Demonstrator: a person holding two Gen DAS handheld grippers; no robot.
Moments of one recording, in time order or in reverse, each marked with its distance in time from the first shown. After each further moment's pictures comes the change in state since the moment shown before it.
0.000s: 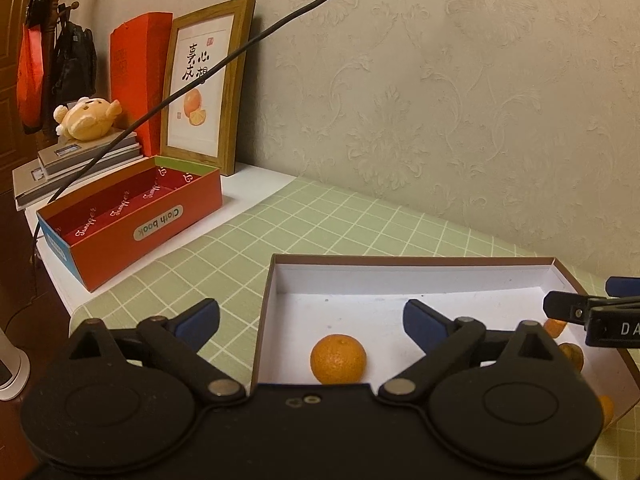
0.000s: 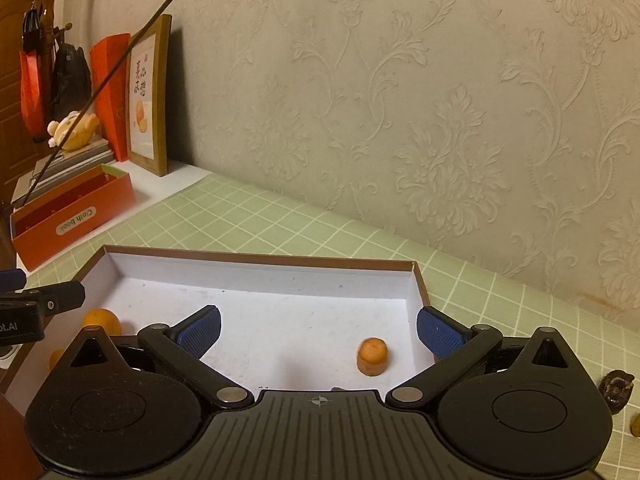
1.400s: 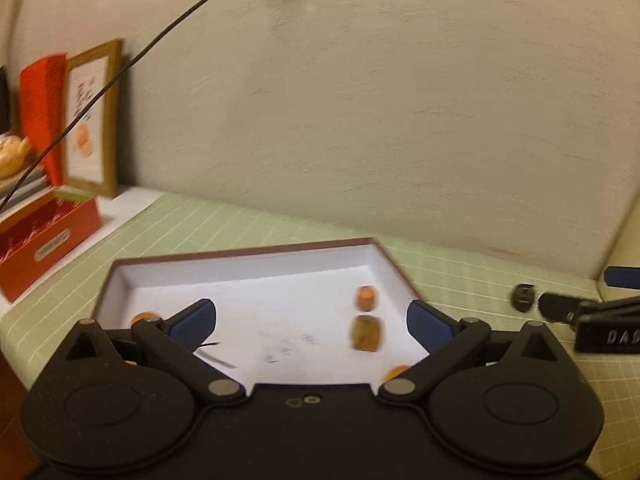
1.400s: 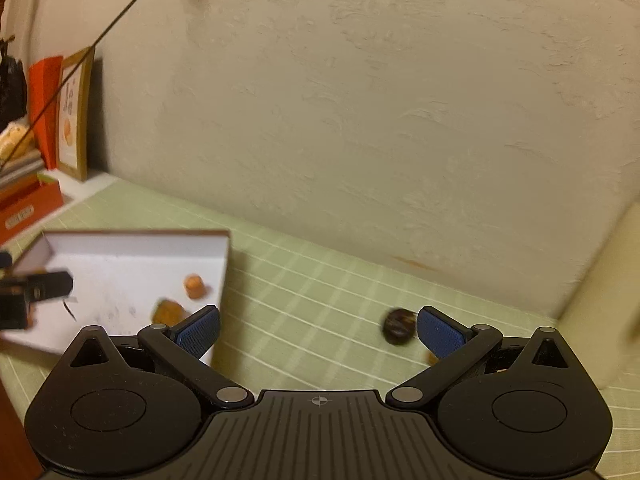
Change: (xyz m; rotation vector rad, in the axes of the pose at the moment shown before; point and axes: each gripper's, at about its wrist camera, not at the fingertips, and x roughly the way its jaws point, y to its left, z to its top) left arm -0.080 -0.127 -0.017 0.137 -0.022 -0.241; right arm -0.148 -0.092 -0.041 0.024 -0.014 -0.261
